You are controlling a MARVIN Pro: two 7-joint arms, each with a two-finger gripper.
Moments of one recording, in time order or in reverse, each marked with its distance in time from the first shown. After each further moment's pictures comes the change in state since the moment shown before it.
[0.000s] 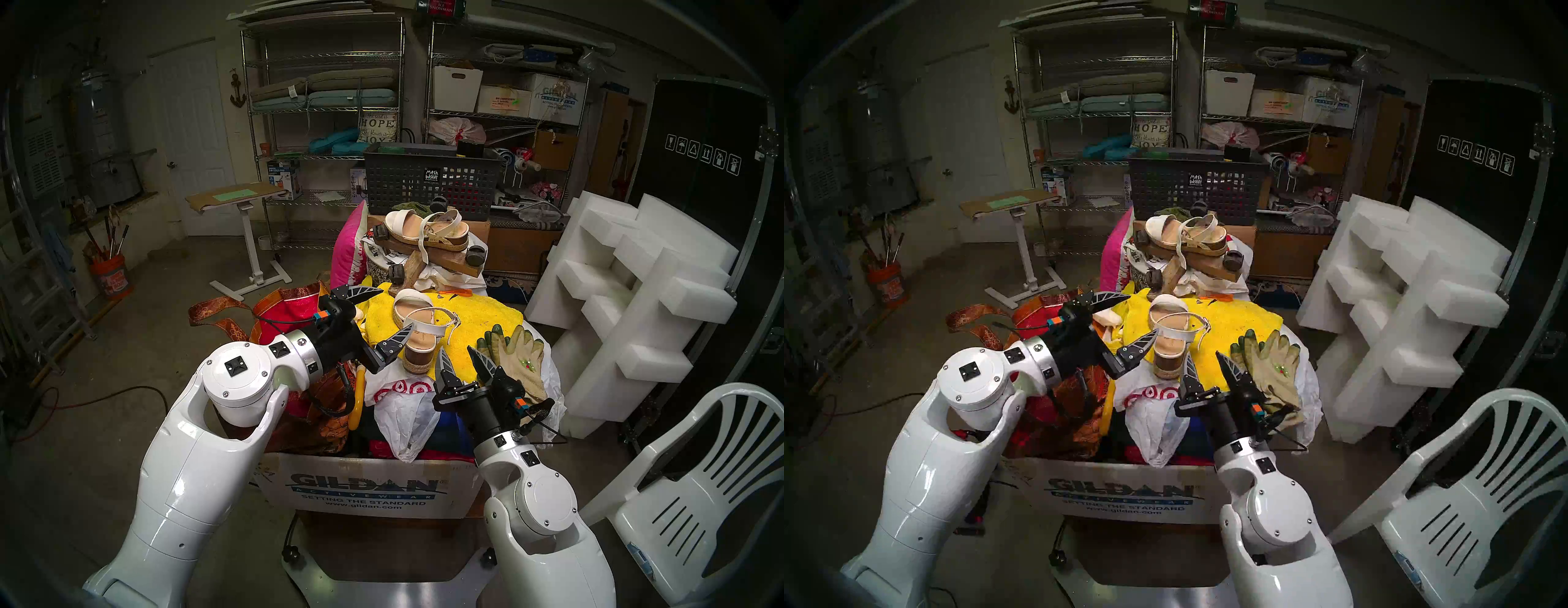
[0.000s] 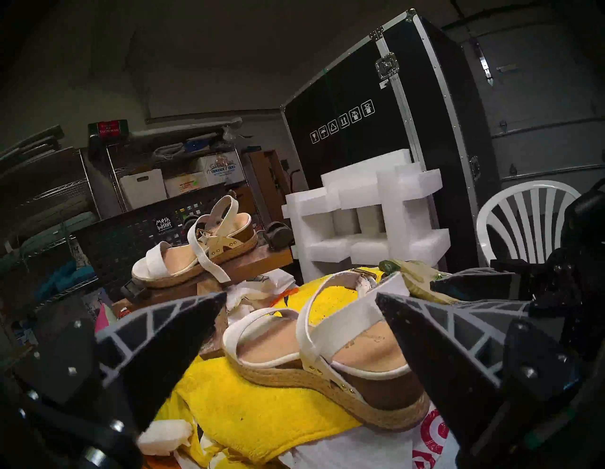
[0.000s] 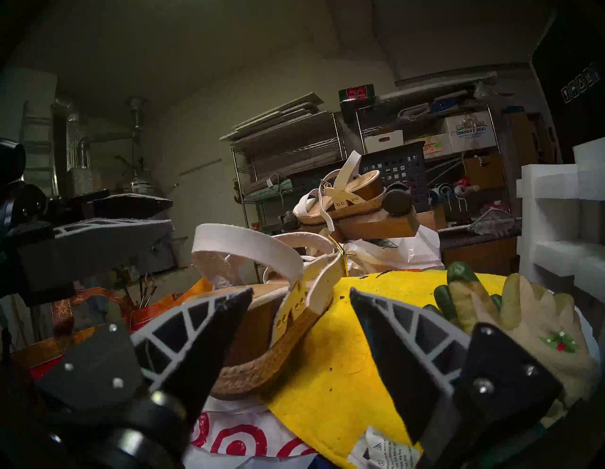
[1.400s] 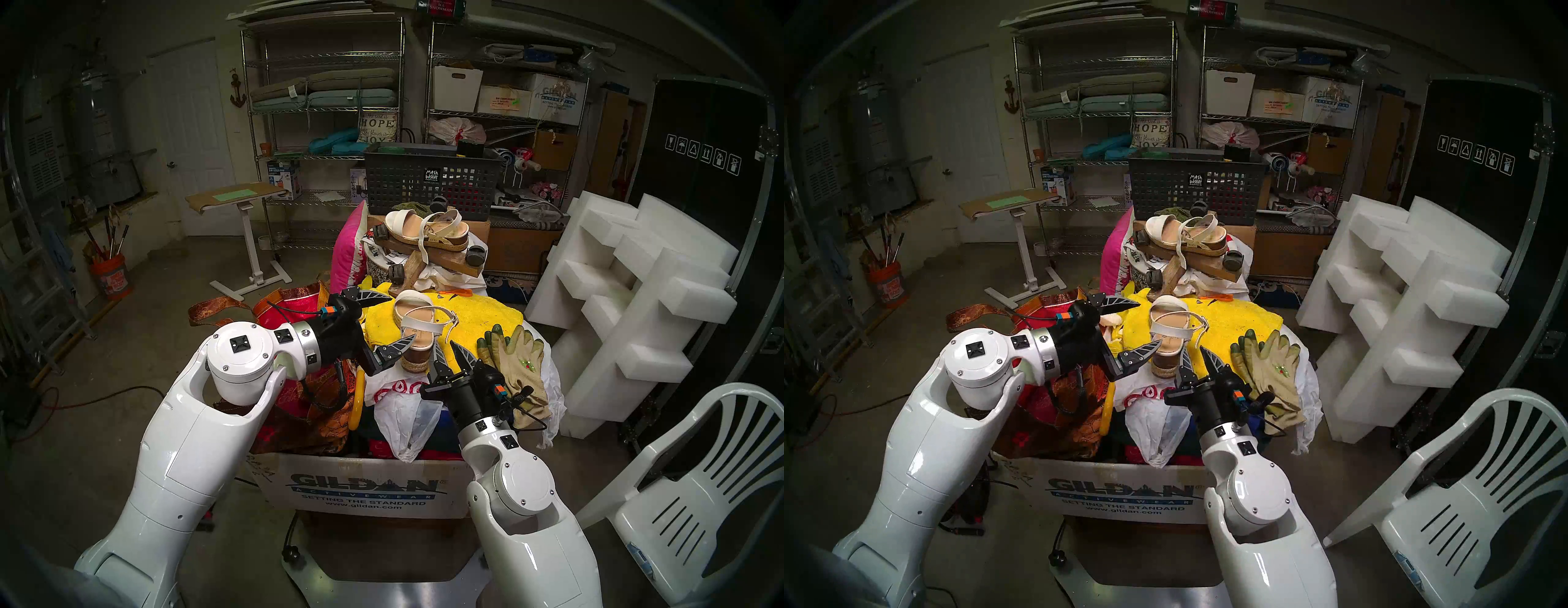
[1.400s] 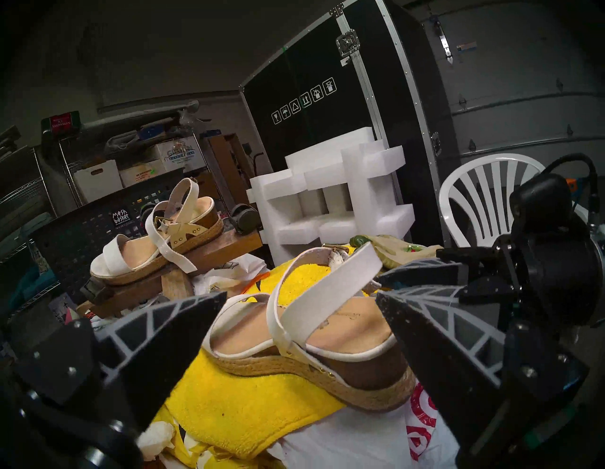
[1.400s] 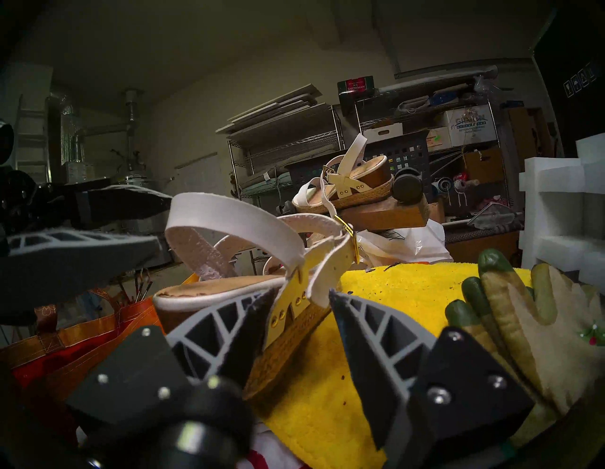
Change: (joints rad) left arm -0.107 0.042 0.036 0.103 0.025 0.026 -0.138; right arm 0.099 -0.005 -0.045 0.083 -0.013 0.008 -0.053
